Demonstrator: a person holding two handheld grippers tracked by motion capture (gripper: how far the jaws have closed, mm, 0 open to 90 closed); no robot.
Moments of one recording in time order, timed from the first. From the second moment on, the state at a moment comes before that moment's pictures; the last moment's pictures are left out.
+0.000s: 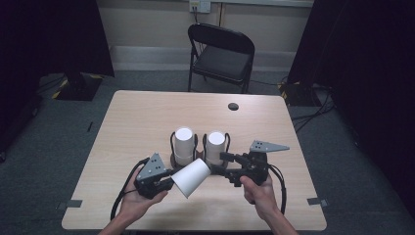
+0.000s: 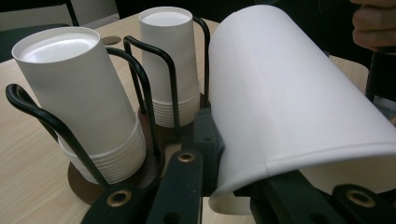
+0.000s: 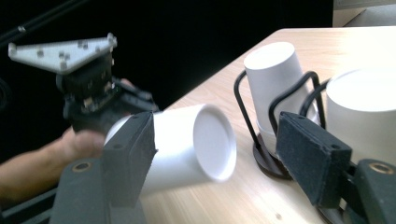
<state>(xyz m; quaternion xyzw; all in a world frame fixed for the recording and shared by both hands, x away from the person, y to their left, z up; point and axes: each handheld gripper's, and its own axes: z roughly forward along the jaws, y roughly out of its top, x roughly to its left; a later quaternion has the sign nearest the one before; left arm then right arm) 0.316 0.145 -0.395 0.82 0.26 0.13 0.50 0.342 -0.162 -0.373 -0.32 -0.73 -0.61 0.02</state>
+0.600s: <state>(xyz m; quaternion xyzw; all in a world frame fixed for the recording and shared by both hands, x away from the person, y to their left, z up) 0.334 0.132 -0.393 0.88 0.25 0.04 0.40 0.322 -0.140 -0.393 -0.23 -0.81 -0.54 -0.06</state>
